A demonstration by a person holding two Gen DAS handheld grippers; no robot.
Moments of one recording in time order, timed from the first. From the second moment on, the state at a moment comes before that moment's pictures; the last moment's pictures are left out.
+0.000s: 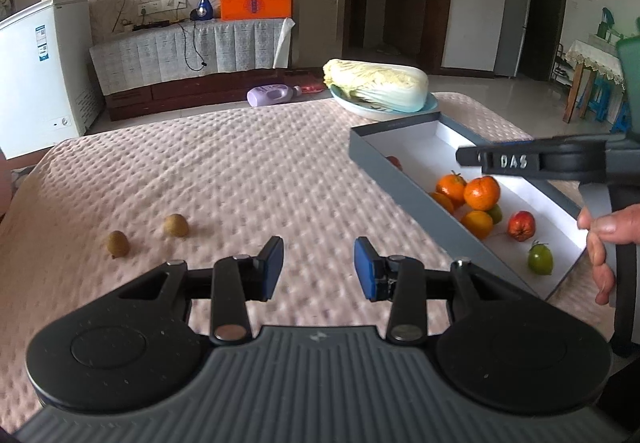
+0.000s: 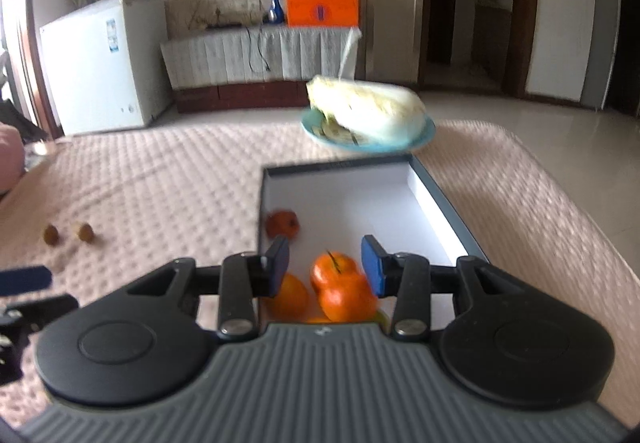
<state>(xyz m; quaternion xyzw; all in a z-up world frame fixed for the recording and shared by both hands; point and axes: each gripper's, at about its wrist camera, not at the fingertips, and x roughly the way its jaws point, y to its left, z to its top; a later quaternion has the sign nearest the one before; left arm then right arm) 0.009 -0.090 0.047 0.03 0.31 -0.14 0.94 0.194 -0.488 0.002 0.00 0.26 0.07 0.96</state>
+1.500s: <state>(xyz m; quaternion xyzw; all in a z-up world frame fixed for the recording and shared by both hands) 0.052 0.068 0.028 -0.06 0.32 0.02 0.95 0.257 -0.254 -0.057 -0.10 0.31 0.30 0.90</state>
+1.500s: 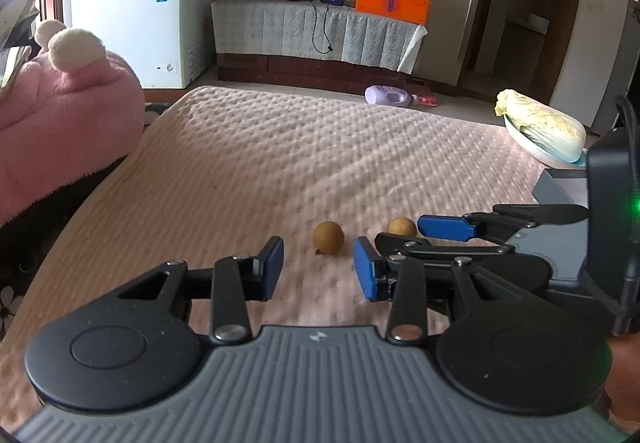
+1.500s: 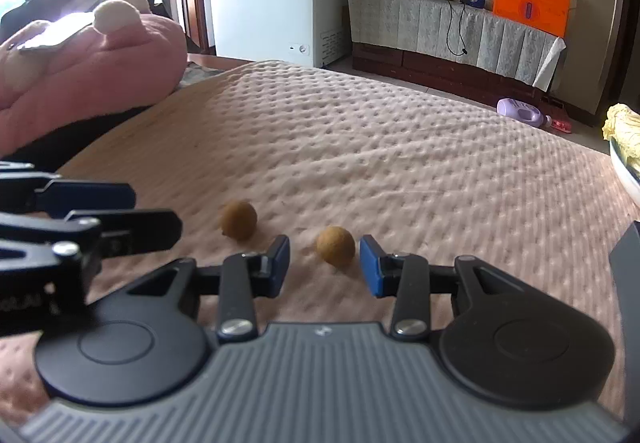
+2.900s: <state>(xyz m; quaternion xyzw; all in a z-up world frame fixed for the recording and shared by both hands) 0.055 0.093 0.019 -0.07 0.33 0.05 0.94 0.259 -0.251 -0.063 -0.10 0.31 0.30 0.90</state>
